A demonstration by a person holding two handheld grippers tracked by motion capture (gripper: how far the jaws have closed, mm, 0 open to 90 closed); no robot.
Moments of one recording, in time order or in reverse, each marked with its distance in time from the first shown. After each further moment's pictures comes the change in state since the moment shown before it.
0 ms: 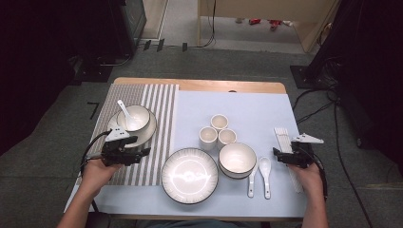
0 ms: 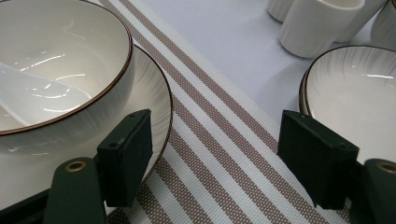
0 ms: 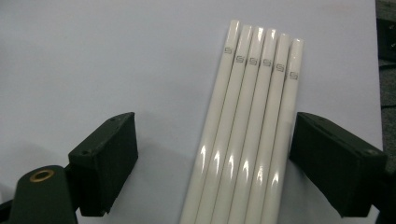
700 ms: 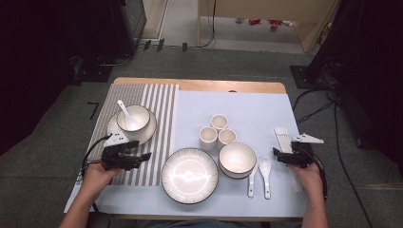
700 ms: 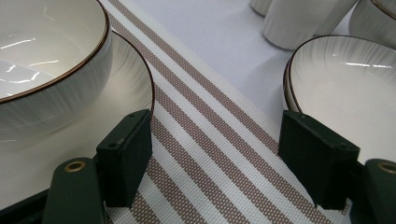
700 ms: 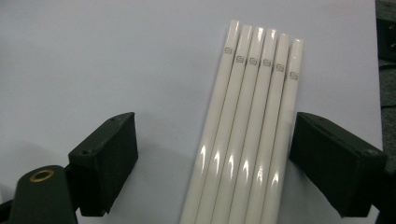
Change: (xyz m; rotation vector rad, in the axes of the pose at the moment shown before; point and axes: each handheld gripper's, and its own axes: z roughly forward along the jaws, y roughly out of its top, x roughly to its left) left arm -0.001 -0.016 0.003 -0.016 -0.059 0.012; right arm 0.000 0.000 0.000 0.000 0.000 0.000
